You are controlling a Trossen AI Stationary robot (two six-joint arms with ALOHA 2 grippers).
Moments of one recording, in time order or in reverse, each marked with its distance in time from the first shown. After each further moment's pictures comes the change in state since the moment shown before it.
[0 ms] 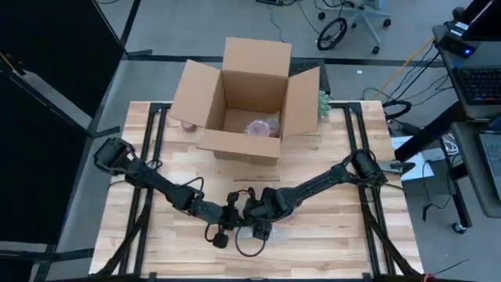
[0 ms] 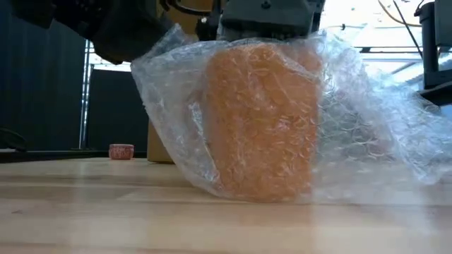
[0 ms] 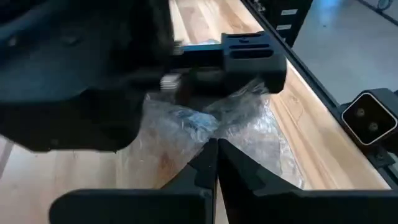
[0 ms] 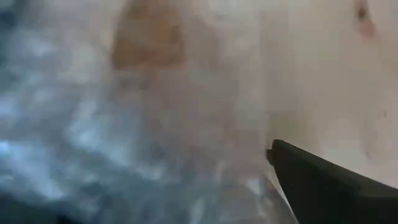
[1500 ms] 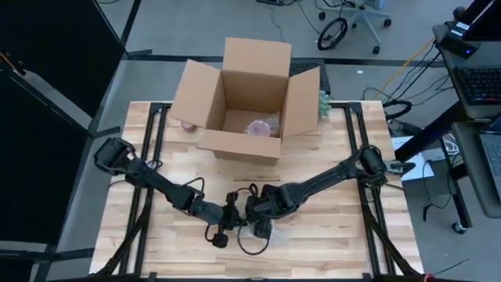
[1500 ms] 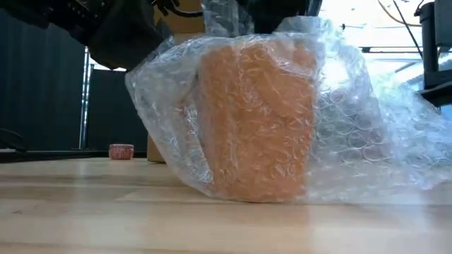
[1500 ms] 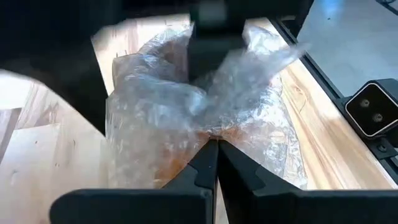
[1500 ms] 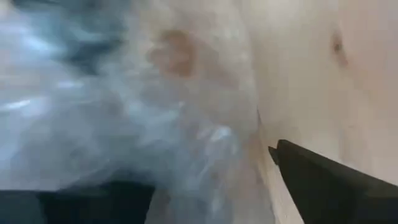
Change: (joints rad) left arm 0.000 0.000 0.001 -0.029 -0.005 -0.005; right arm -0.009 -0.147 -0.013 0.011 -0.004 -0.053
